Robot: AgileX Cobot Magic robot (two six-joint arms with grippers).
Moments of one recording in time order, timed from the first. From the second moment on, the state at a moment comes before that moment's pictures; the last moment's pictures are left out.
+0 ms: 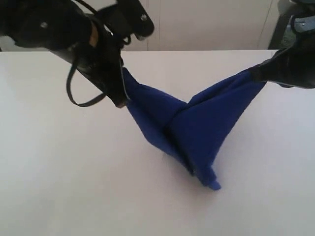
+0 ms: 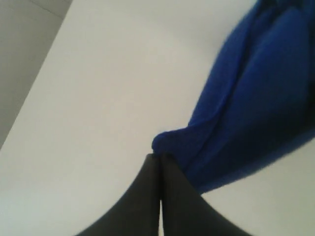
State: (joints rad) left arm -0.82 1.50 -1.28 0.44 0.77 0.09; right arm 0.02 1.16 -0.87 0.43 0.53 -0.46
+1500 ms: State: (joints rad) left arm -0.79 0.68 -0.98 0.56 1.13 -0.36; right arm 0.02 0.46 -0.80 -0.30 0.86 0.12
